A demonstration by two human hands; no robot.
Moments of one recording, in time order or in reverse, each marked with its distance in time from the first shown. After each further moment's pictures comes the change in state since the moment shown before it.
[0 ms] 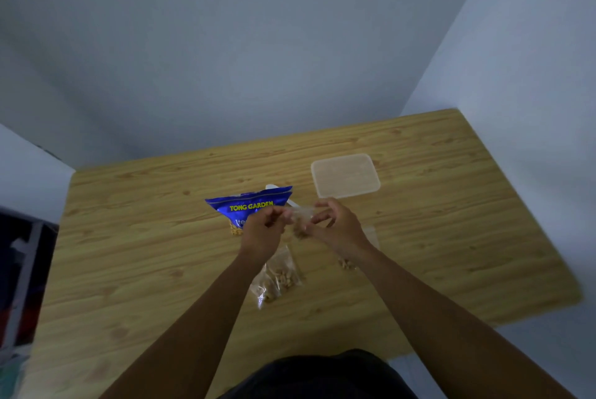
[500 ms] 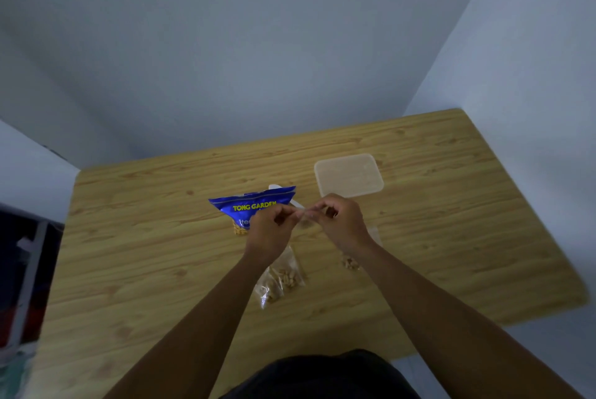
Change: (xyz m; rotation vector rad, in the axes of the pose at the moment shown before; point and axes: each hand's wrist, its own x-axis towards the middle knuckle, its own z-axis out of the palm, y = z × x) left_hand -0.003 0.014 0.001 0.173 -0.024 0.128; right_hand 0.007 -0.012 0.004 0.027 0.087 -0.229
